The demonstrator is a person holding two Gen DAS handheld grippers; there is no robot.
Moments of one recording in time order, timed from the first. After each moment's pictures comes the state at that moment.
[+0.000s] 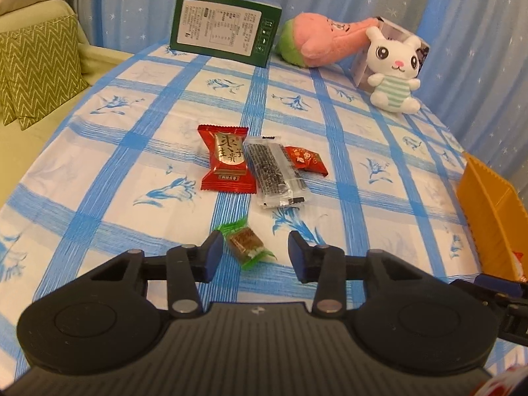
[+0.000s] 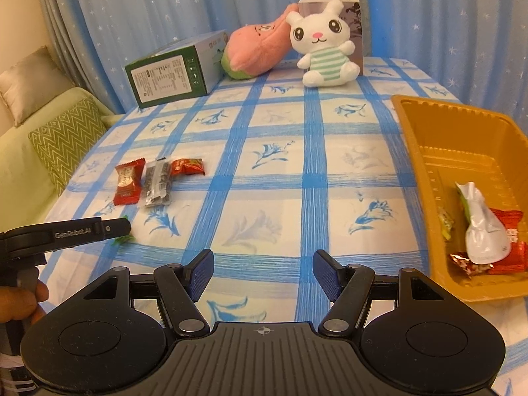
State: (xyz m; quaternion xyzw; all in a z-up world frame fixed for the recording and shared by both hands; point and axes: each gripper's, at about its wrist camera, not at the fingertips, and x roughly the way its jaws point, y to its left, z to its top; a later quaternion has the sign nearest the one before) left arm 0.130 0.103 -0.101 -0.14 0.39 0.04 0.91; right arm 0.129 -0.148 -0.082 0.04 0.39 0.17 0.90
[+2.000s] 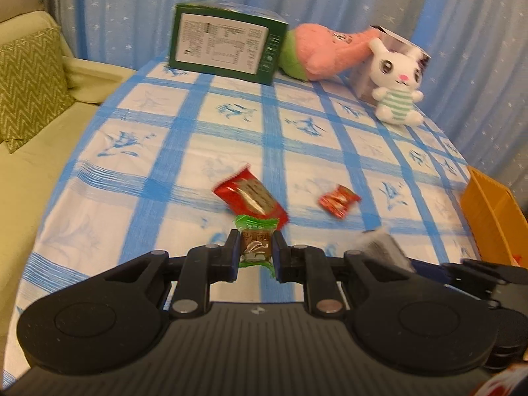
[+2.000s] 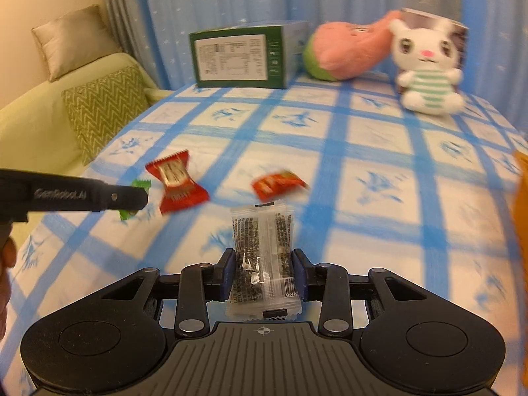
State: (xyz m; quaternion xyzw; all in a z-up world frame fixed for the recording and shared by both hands) left arm 0.152 0.156 -0.084 -0.12 0.39 0.00 0.91; right arm 0.169 -0.050 -0.109 -0.03 0.37 0.24 0.90
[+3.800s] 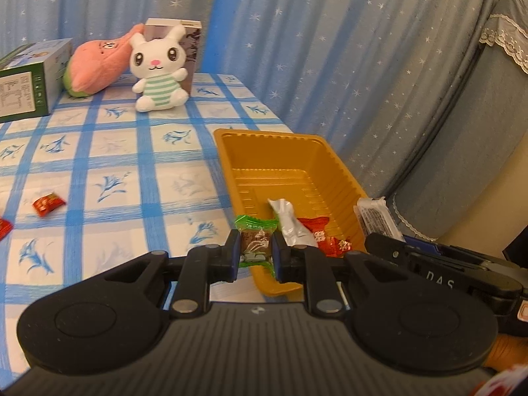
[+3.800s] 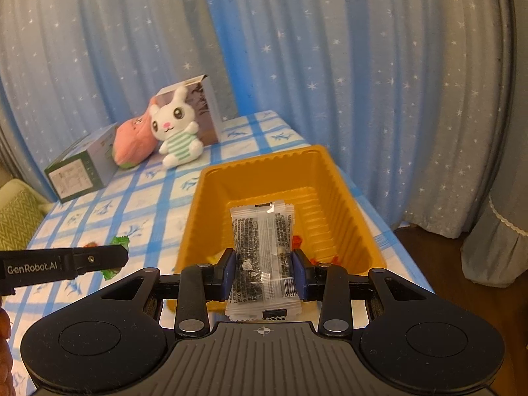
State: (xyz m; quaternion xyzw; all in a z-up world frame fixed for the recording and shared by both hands) left arm 0.114 -0.138 0.000 -0.07 0.37 -0.19 0.91; right arm 0.066 -0.353 -0.012 0.12 0.31 0.02 0.94
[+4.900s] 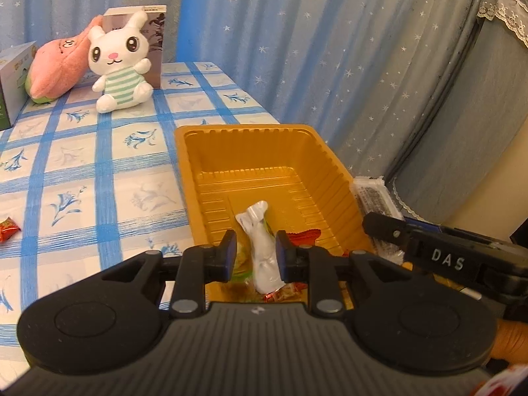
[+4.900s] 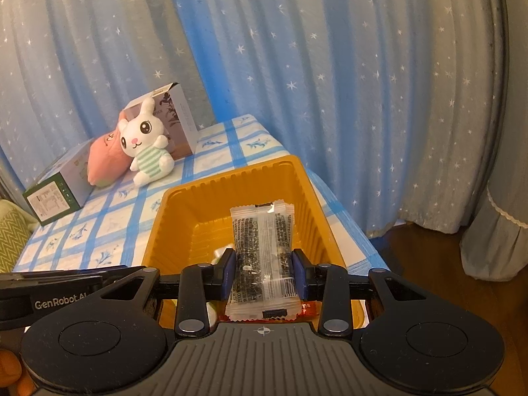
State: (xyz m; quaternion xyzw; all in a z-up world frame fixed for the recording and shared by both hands) left arm 0.161 -0.189 -0.026 -0.04 0.39 -0.21 0.90; right arm 0.117 -0.394 -0.023 0.14 0.31 0.01 0.94
